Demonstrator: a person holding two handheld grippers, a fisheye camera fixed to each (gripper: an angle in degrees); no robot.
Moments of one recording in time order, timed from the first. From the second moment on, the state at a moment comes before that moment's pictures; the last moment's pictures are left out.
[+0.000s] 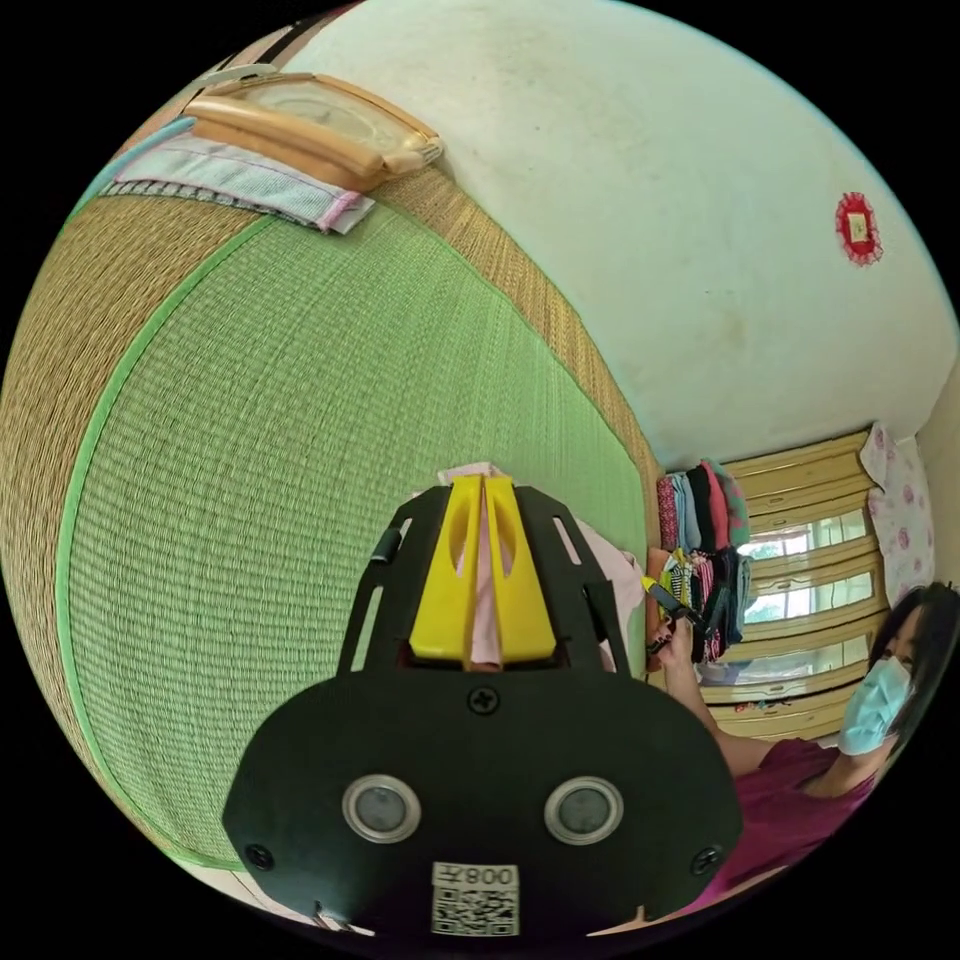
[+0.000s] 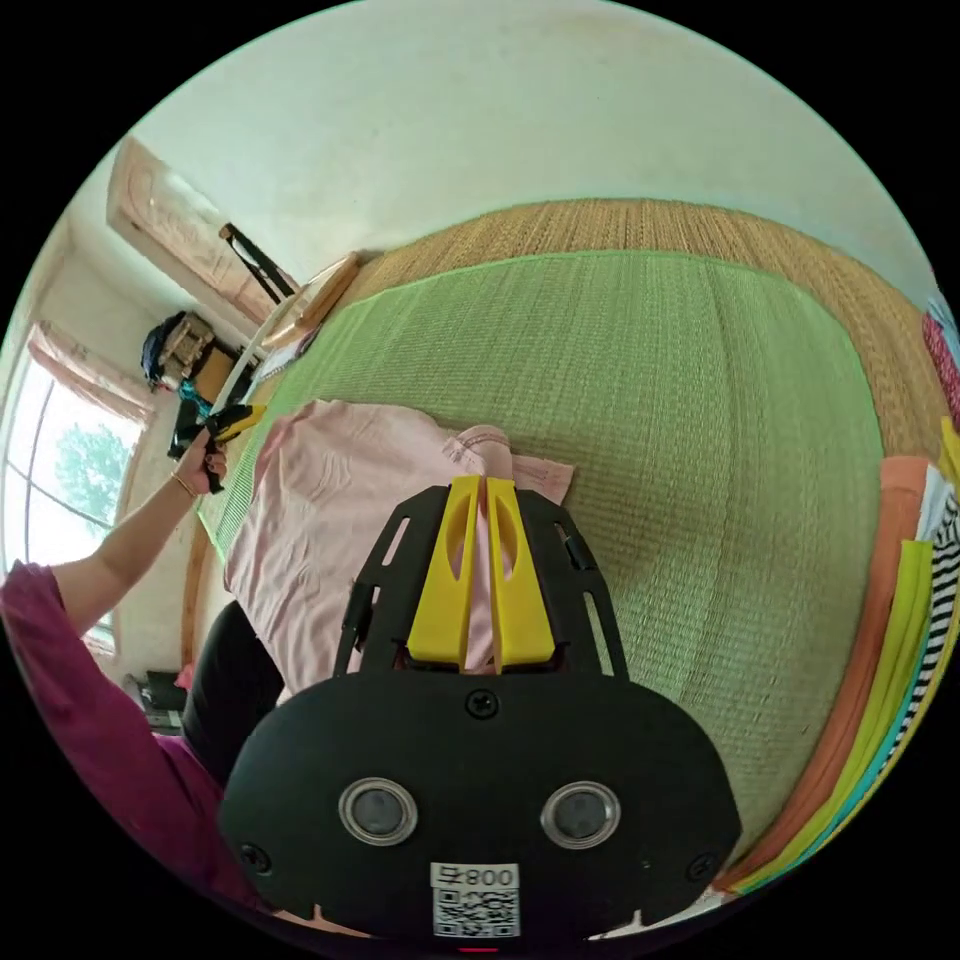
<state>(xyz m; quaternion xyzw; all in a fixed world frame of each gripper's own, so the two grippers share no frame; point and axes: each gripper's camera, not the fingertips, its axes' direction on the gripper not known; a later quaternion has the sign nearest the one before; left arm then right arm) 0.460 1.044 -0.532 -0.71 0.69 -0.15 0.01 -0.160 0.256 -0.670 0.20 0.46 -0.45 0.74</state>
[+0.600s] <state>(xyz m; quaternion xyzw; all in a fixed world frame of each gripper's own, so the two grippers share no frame) 0.421 1.025 -0.529 -0.68 0.72 -0.06 0.06 -0.096 0.224 -0.786 0.20 0.35 -0.37 0.84</state>
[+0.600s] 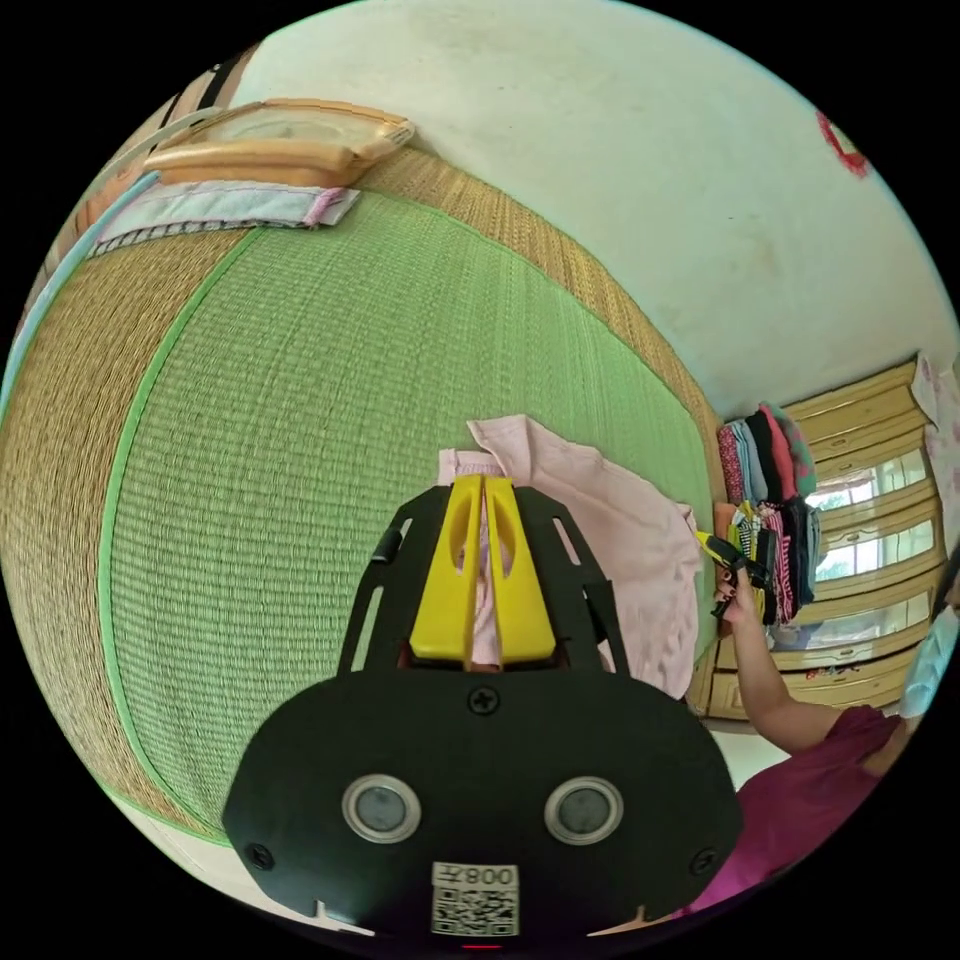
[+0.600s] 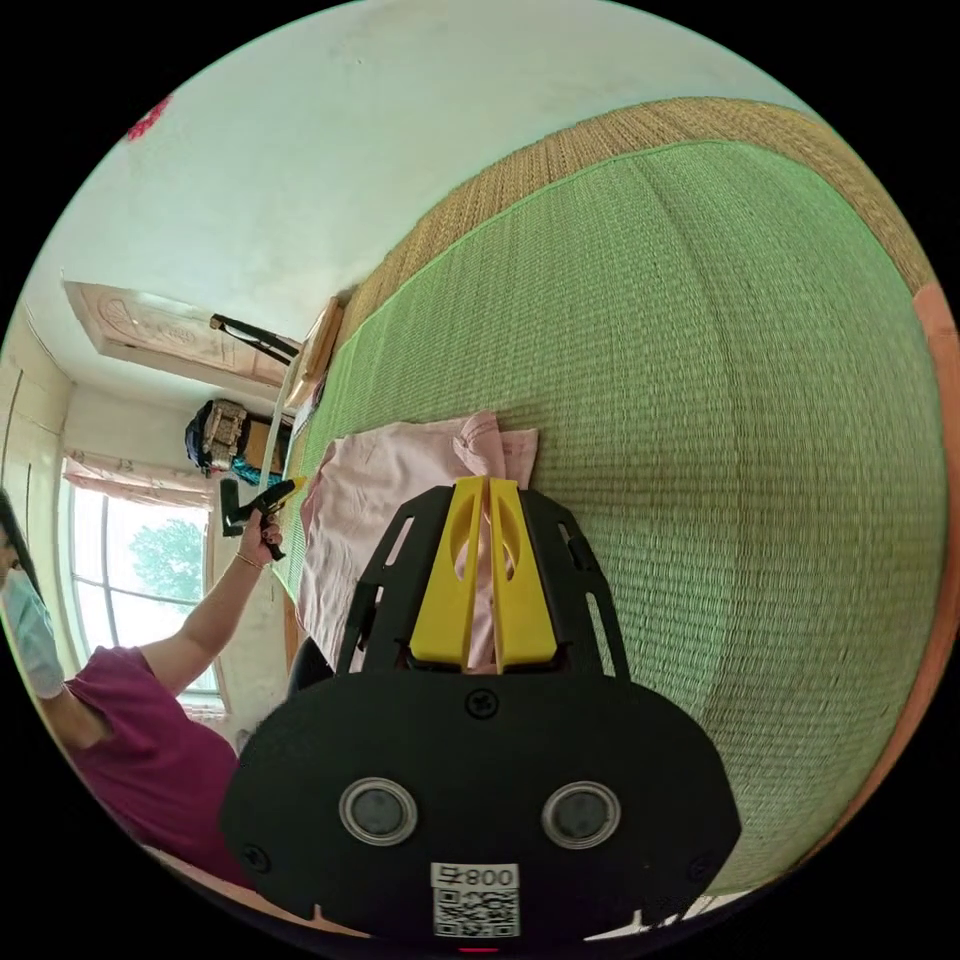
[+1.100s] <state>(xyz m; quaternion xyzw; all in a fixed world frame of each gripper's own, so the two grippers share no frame) 0.368 0.995 -0.514 -0.63 0.77 0.02 0.11 -0.079 0.260 -0.830 0.26 0.31 -0.35 0.84</state>
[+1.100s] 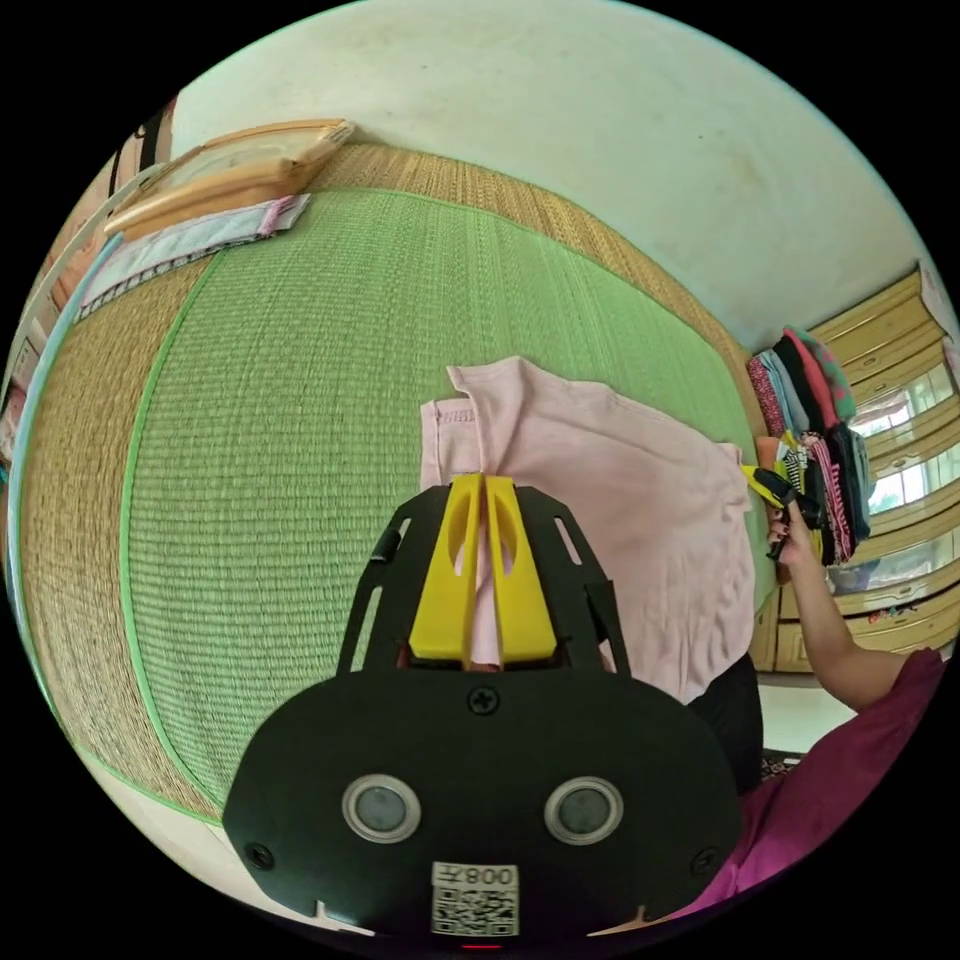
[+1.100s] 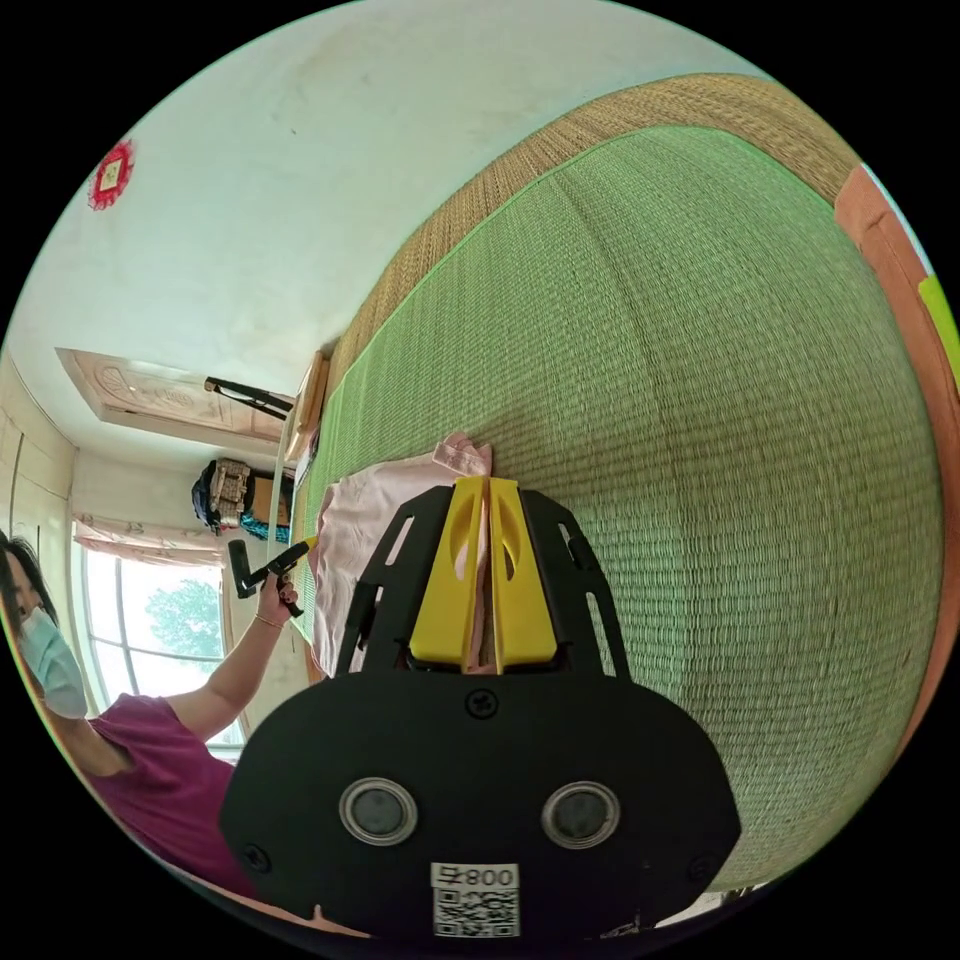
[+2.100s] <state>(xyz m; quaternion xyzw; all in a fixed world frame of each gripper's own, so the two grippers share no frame) 0.279 1.071 -0.398 -0.70 0.71 -0.08 0.08 -0.109 0.347 -0.755 0.23 0.36 -0.36 0.83</state>
